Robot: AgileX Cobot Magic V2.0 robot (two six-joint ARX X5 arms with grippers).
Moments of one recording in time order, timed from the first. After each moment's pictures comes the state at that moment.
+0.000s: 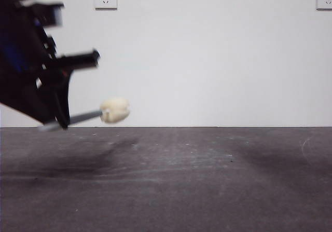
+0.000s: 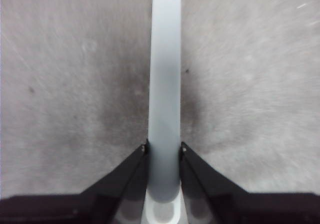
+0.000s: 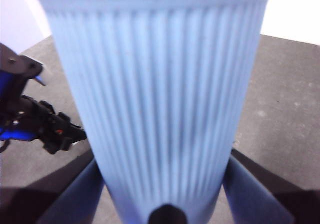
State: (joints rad) left arm -0.57 1.31 0.75 -0.35 -0.21 -0.46; right arm 0.95 0.83 0.95 -0.52 0.34 0.17
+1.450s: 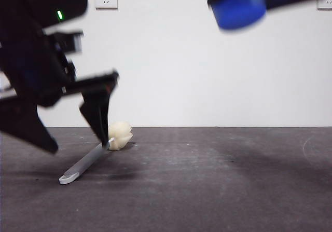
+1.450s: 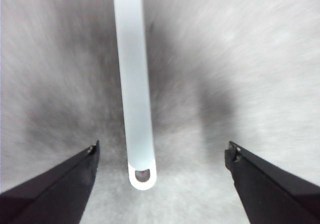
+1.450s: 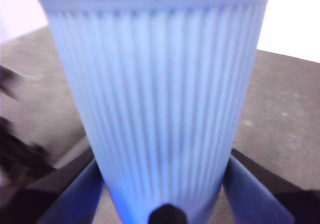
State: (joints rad) left arm -0.61 1.39 0.75 -0.32 -0.10 -0.49; right arm 0.90 0.89 0.59 0.01 0.42 0.07
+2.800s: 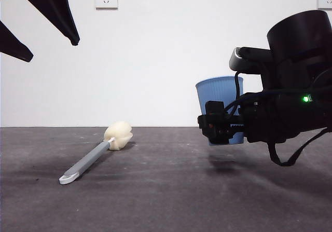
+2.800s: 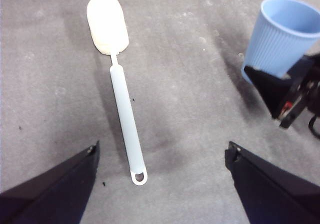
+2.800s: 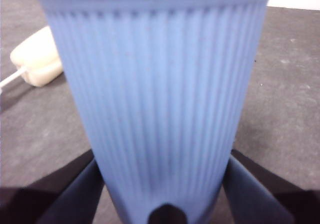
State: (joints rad) left arm -0.61 0.90 0.75 -0.50 -0.10 -0.36; right arm 0.57 1.83 0.43 1.18 0.21 0.03
